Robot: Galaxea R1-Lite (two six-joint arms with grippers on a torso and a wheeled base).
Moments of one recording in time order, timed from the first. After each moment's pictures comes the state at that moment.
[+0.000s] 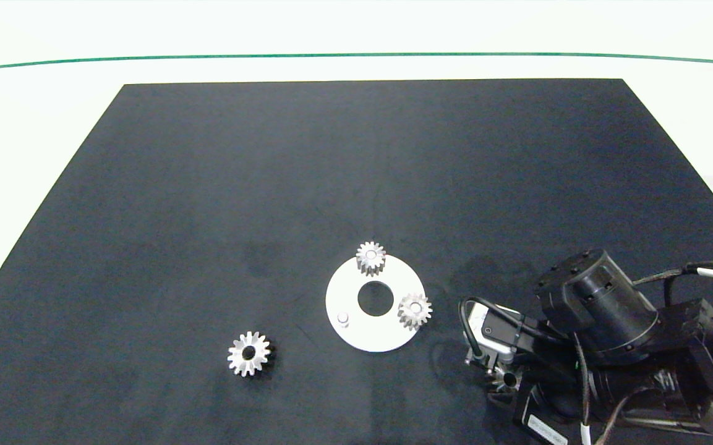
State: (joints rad) left arm -0.50 0.99 -1.78 1.19 0.32 -0.16; right arm 0.72 1.61 -0.85 0.22 -0.18 -0.39
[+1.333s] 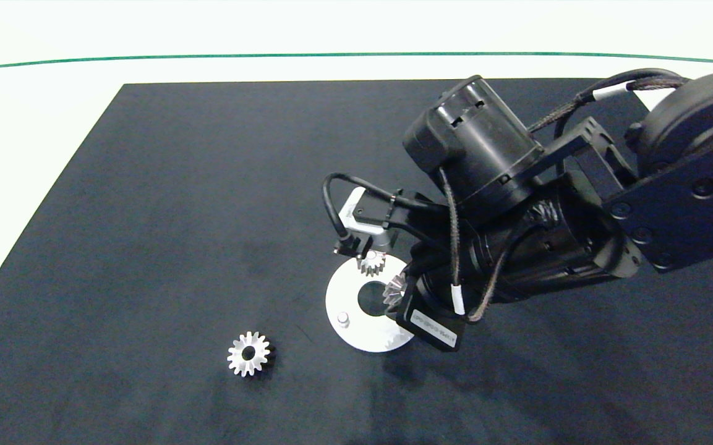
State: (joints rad) left arm -0.49 0.97 -1.79 1.20 0.32 -0.16; right arm 0.91 1.89 -1.78 0.76 -0.20 -0.40
